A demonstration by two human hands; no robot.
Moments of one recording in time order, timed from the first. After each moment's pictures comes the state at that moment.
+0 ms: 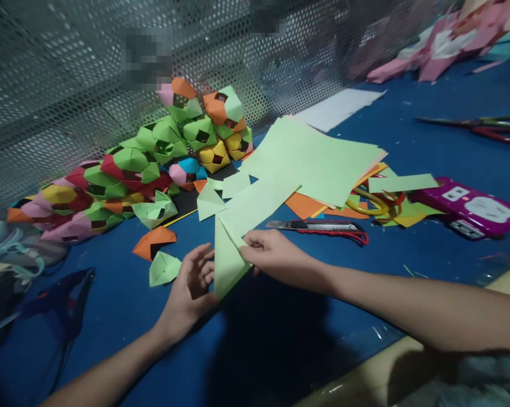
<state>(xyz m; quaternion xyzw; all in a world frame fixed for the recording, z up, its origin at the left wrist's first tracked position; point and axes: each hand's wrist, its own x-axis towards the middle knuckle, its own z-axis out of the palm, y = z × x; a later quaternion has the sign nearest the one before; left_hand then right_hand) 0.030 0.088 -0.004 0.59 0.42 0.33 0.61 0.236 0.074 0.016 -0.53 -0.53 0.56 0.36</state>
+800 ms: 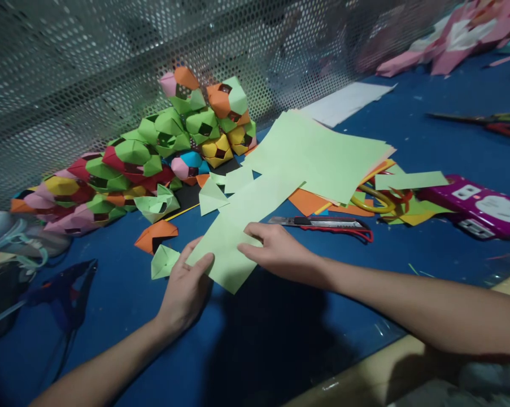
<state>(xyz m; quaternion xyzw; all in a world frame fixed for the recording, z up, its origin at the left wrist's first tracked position) 0.034 0.094 -0.018 0.51 0.50 0.40 0.57 0.235 0.078 0.008 -0.56 -0.63 0.41 0.35</state>
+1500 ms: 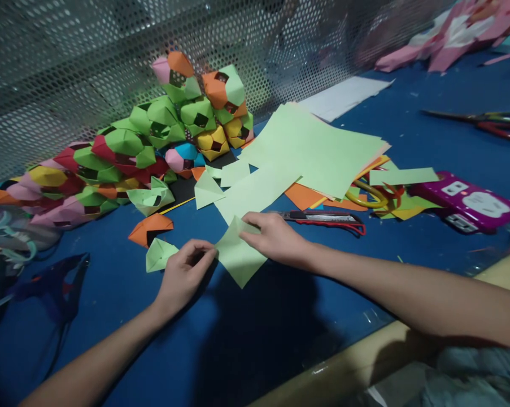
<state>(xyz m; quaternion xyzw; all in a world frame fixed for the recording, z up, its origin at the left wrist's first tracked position) 0.028 0.105 -0.009 0.76 0.49 0.28 0.33 0.242 0.088 -0.009 -0.55 -0.68 0.31 0.37</state>
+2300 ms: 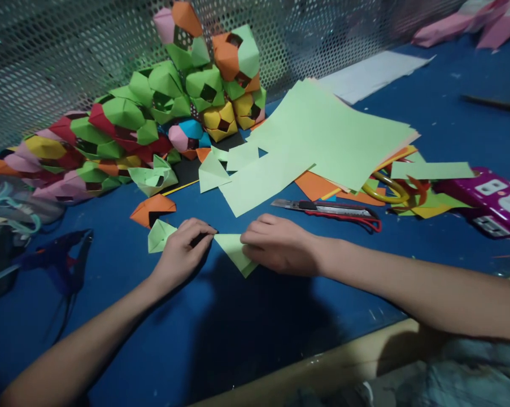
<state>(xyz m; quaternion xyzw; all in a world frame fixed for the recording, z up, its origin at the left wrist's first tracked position) 0.015 0.117 -0.010 0.86 0.41 0.22 0.21 0.254 0.077 -0.022 -0.27 -0.94 -0.05 0.19</state>
